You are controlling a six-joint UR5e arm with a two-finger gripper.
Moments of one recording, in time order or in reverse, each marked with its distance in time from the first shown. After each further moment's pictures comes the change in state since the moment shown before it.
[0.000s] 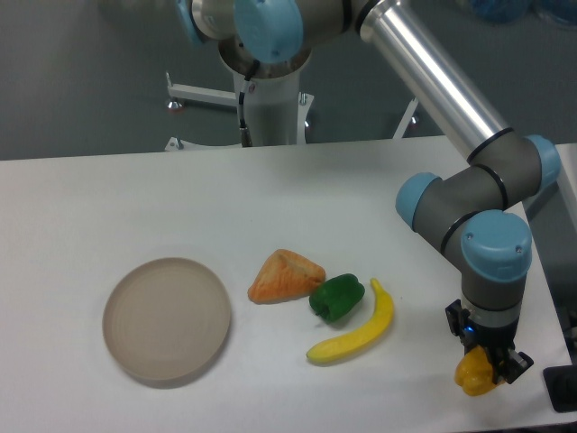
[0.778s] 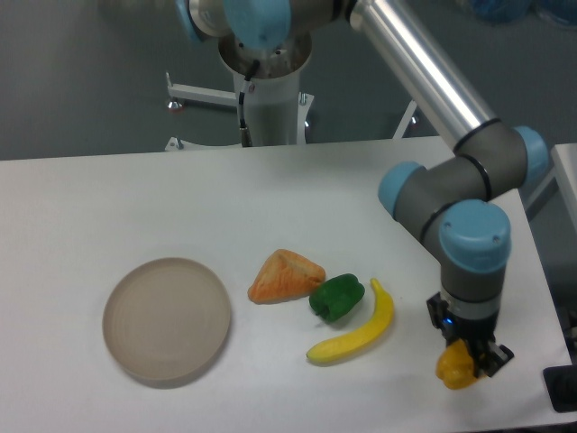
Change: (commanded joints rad) arm -0.060 0.185 -0.199 -0.049 0.009 -0.122
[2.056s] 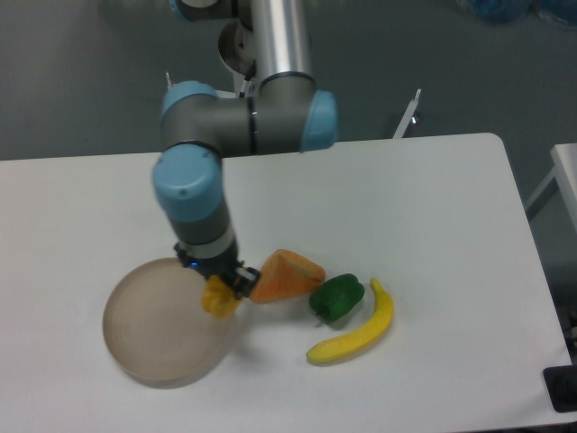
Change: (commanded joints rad) arm -0.439 0.168 -0.283 -0.141 -0.008 -0.773
